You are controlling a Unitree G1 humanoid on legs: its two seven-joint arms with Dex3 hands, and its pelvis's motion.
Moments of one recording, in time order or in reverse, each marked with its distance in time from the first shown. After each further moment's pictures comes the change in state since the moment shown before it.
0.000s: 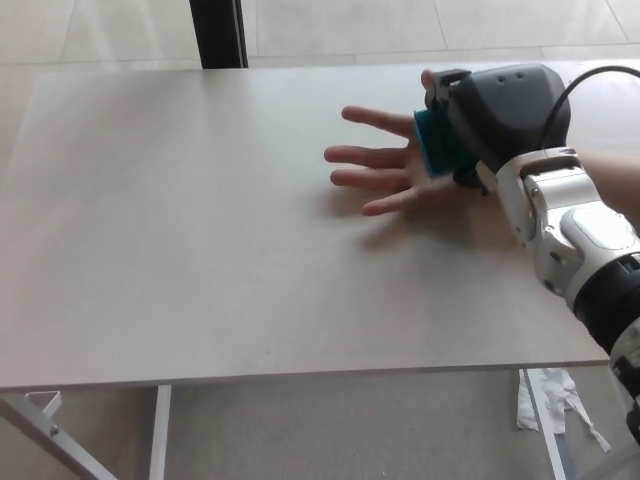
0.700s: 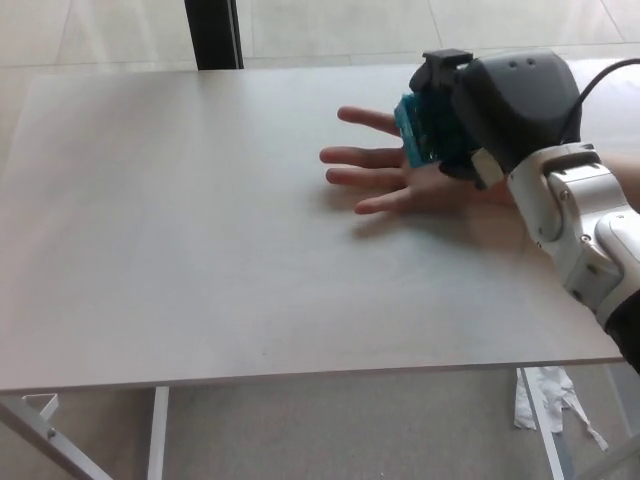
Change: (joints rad) left_arm -0.007 0.002 0.006 0.000 -0.001 0.013 0.013; right_arm 0.119 -0.091 -0.030 -0.262 0.033 -0.092 0.106
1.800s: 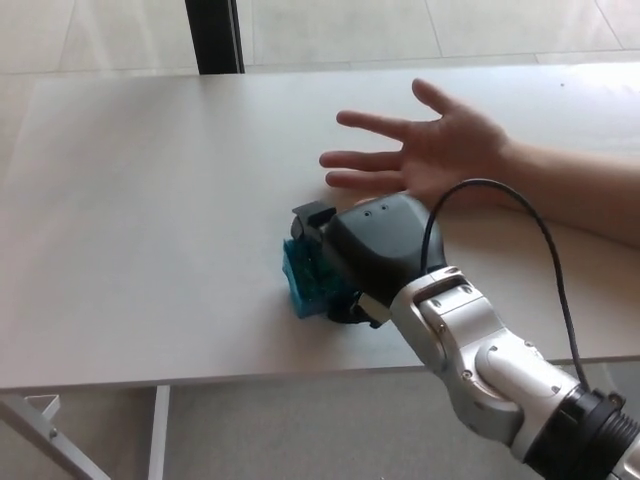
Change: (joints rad) left_arm -0.011 0.000 0.016 -0.010 -0.011 0.034 -0.022; right_arm 0.247 0.112 0.240 -0.378 -0.042 0.258 0.179
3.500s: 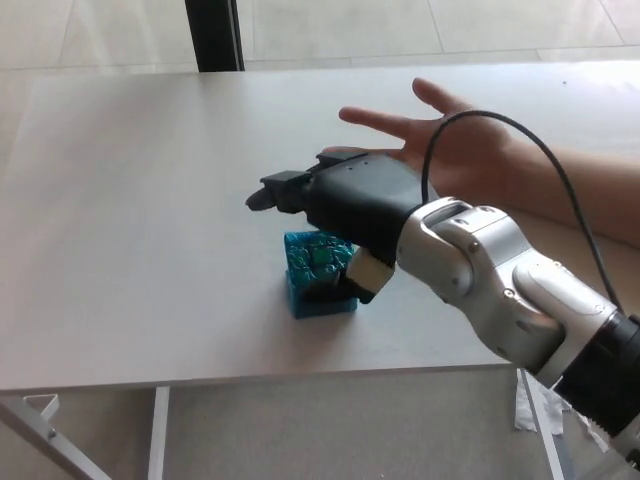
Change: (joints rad) left_arm 0.007 0.000 0.047 -0.002 0.000 0.010 0.015; right_arm -0.188 -0.066 0.038 -0.060 0.289 -0.112 0.380
